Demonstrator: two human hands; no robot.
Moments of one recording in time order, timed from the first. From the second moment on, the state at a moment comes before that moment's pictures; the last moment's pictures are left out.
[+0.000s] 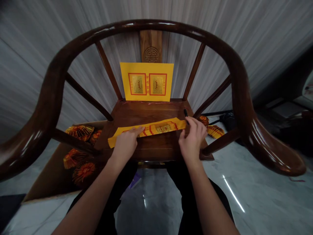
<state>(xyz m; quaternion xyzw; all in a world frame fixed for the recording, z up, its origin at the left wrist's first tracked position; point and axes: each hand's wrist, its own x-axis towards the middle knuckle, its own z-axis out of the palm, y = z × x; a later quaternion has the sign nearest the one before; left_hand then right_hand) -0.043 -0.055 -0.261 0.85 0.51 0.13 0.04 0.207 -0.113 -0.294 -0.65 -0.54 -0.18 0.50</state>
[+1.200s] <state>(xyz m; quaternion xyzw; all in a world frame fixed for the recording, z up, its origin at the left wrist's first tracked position) -0.053 -0.164 -0.286 0.85 0.51 0.14 0.03 0.112 -0.197 -0.311 -0.64 -0.75 -0.04 0.15</state>
